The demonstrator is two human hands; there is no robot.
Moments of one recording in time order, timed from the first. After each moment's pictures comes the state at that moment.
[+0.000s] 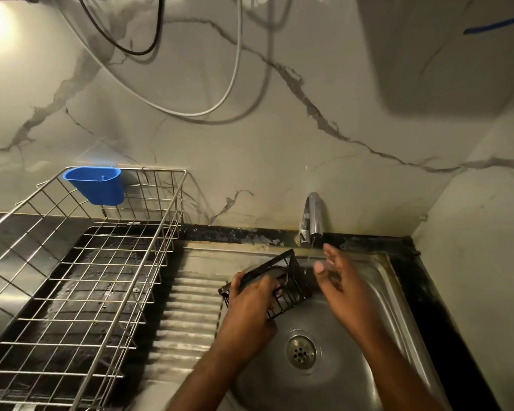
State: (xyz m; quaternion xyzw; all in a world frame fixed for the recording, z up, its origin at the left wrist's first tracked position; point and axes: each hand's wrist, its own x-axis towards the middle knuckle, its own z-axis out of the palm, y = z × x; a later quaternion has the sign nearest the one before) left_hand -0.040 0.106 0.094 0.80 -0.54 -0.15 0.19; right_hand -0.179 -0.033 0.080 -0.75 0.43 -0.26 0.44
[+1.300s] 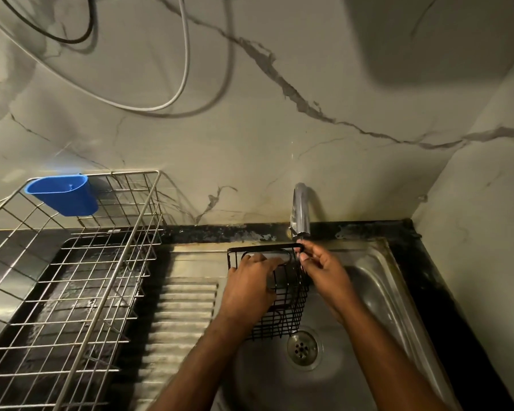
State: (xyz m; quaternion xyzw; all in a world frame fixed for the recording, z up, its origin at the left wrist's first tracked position) left_hand -0.016 0.025 0.069 0.81 -0.55 -0.12 0.16; right_hand -0.146 -0.091 0.035 -0.63 0.43 -0.25 0.60
